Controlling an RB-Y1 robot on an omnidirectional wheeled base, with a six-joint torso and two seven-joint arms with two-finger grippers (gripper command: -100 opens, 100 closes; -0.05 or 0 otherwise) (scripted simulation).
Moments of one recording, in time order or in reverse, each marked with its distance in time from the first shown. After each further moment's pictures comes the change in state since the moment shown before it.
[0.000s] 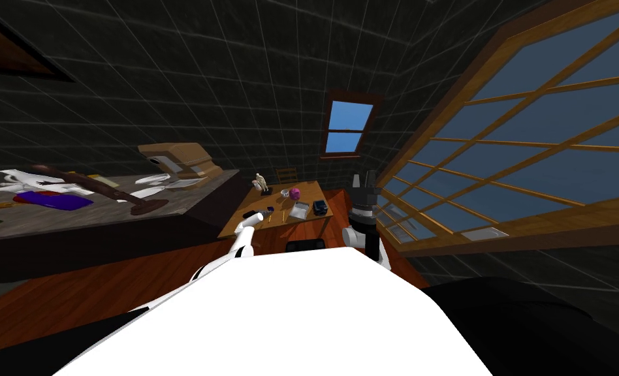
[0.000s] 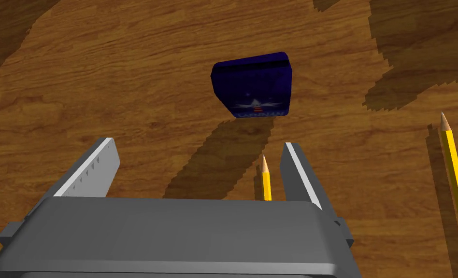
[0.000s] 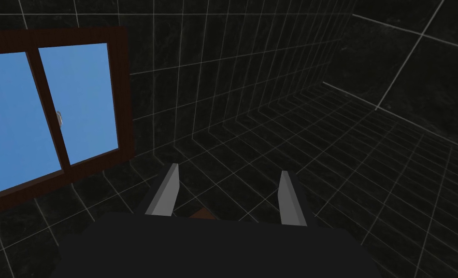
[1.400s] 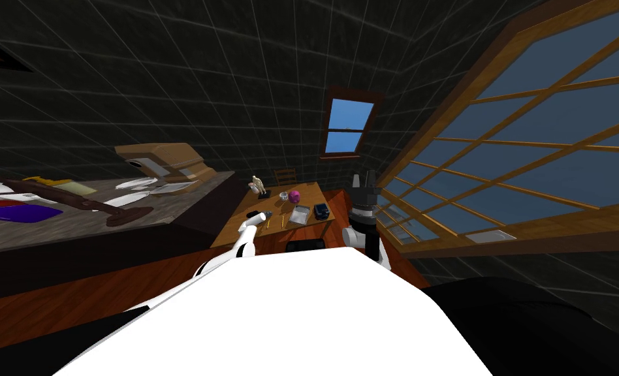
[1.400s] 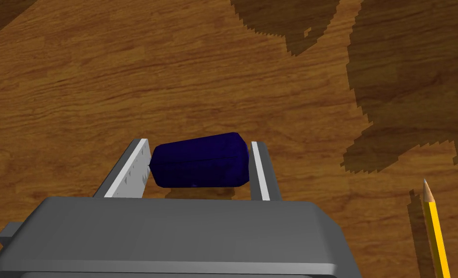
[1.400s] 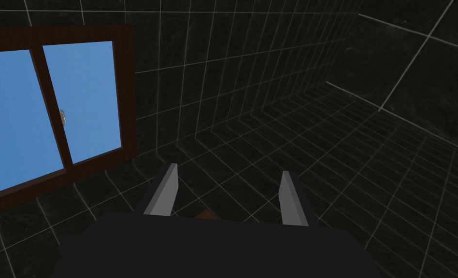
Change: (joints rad) left arm -0.036 -0.006 -0.012 0.086 -0.003 -0.007 0.028; right arm 0.000 0.000 0.000 0.000 0.000 0.000 0.000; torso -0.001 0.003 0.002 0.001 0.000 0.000
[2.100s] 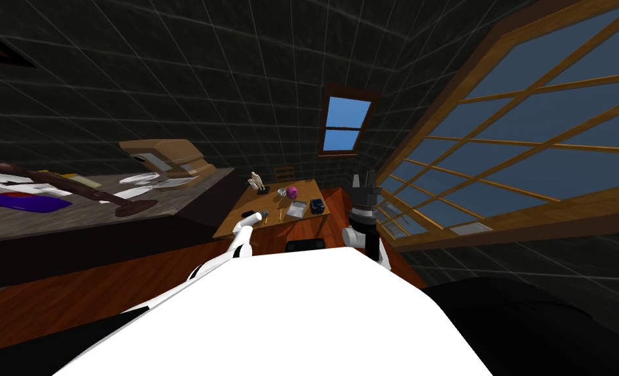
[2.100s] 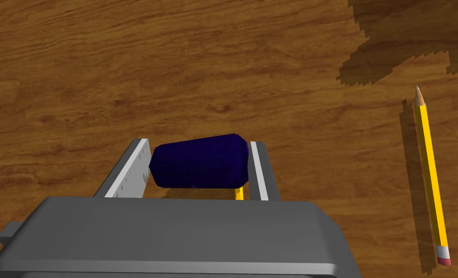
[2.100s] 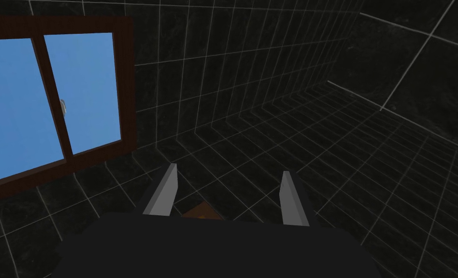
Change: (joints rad) left arm 0.019 0.032 0.020 -0.055 -0.002 0.054 0.004; right arm 0.000 0.000 0.000 0.000 0.000 0.000 0.000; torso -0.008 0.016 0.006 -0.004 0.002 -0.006
